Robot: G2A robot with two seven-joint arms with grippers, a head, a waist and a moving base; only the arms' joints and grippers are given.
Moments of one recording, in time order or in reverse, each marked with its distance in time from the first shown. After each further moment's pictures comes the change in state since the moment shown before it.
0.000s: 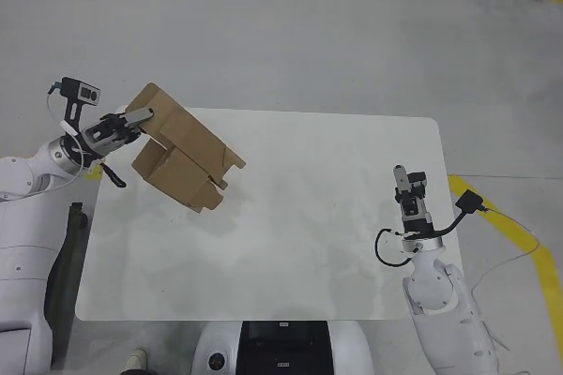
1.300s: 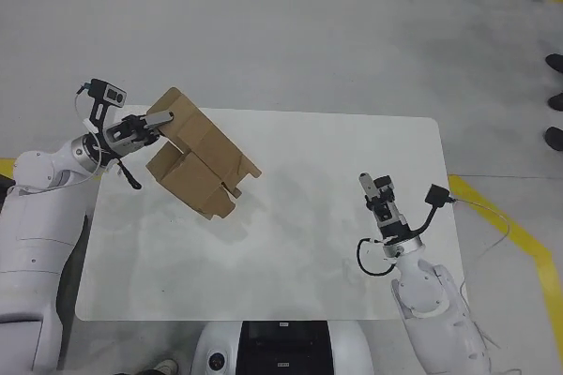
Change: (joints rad) left arm -0.072 -0.036 0.125 0.063 -0.071 0.021 -0.042; right arm -0.001 0.001 -0.089 -0.065 0.128 0.035 0.281
